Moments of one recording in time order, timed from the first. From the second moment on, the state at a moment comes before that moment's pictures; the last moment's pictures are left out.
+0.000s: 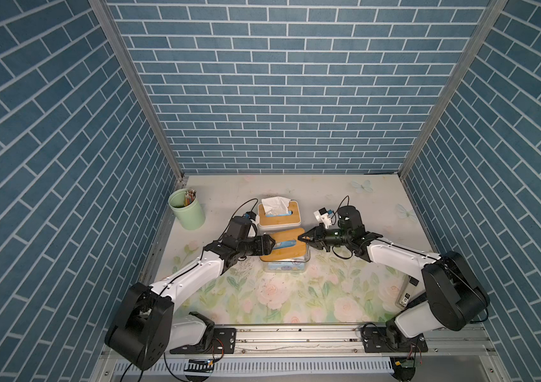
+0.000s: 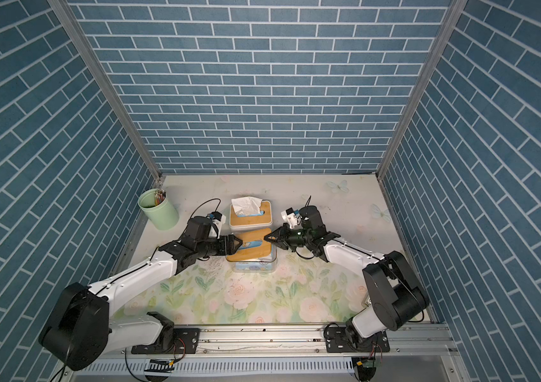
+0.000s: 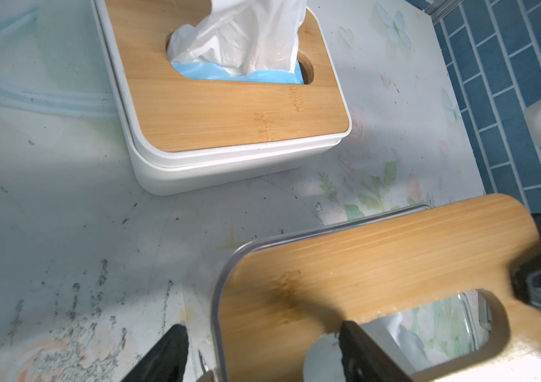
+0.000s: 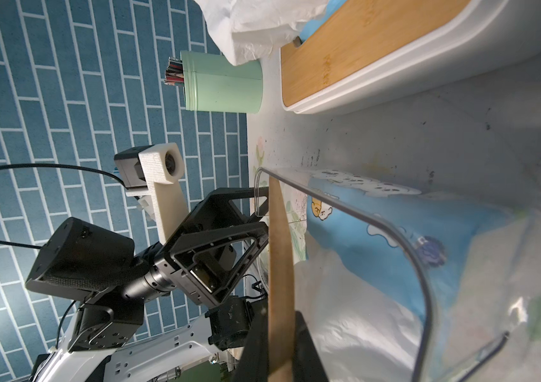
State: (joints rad) left arm -0.47 1.28 0.70 -0.19 0.24 -0.48; right arm 0.57 1.51 0.79 0.16 -0.81 1.03
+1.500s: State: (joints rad) left arm -0.44 1.38 0.82 -0.40 0.29 -0.44; right arm 0.56 1.53 0.81 0.07 -0.78 0.88
